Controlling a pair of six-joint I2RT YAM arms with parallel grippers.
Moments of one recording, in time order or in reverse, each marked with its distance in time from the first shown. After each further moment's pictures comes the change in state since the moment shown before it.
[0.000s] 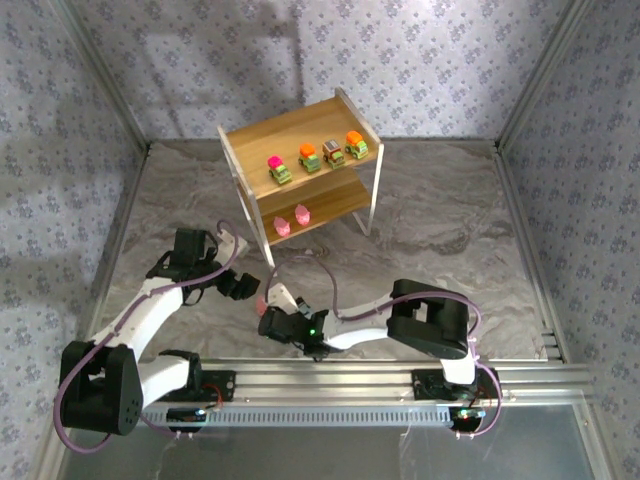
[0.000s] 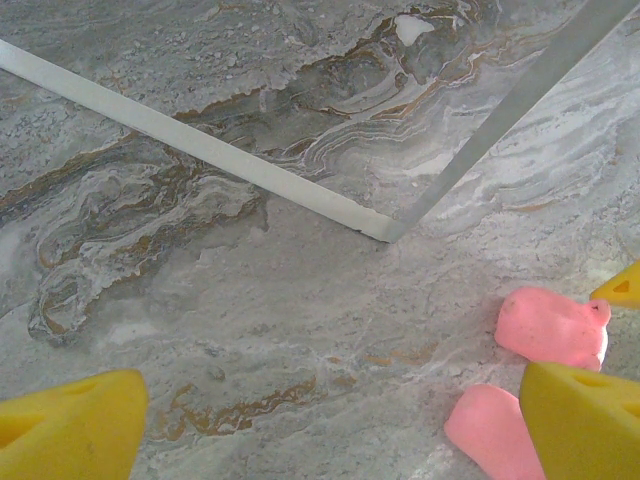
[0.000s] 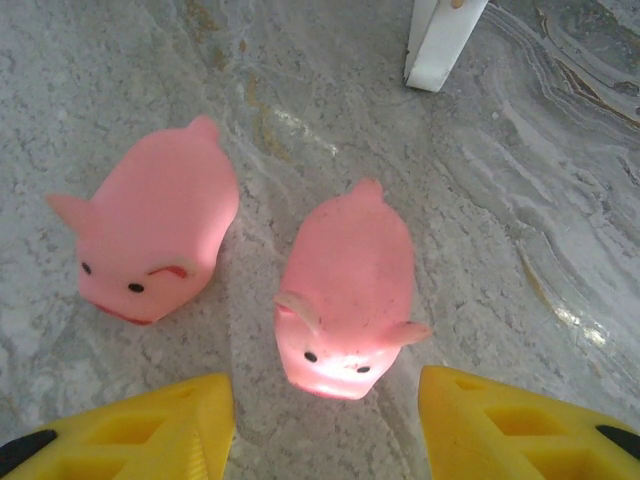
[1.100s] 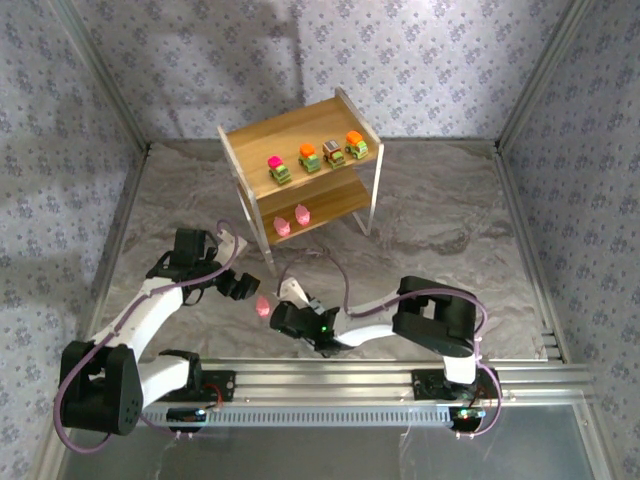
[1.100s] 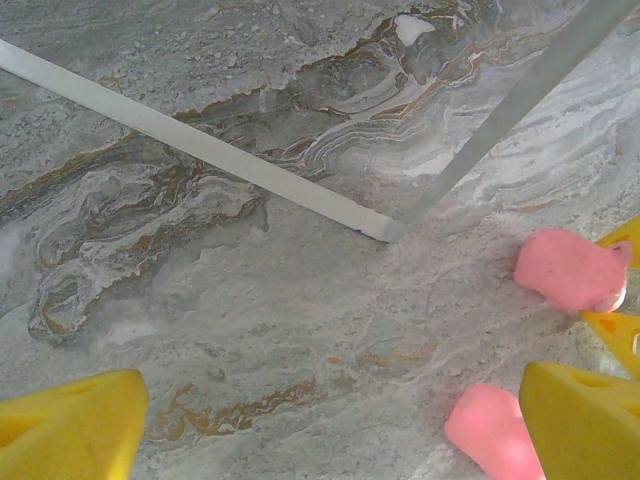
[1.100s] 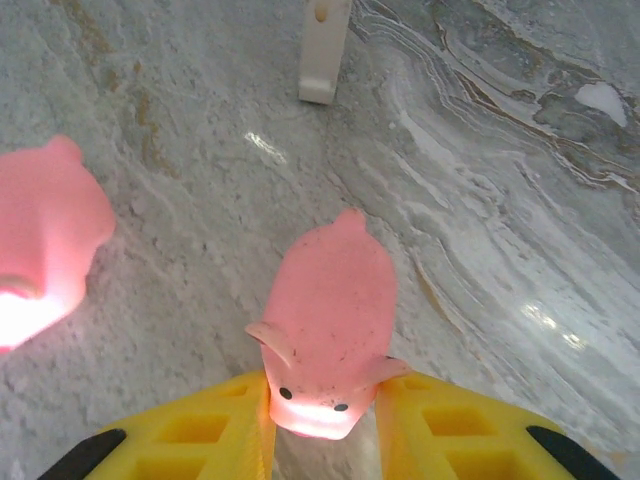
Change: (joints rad) left arm 0.000 0.000 0.000 0.000 0.000 0.000; right arm -0.034 -0.059 -0.116 0.110 0.042 -0.046
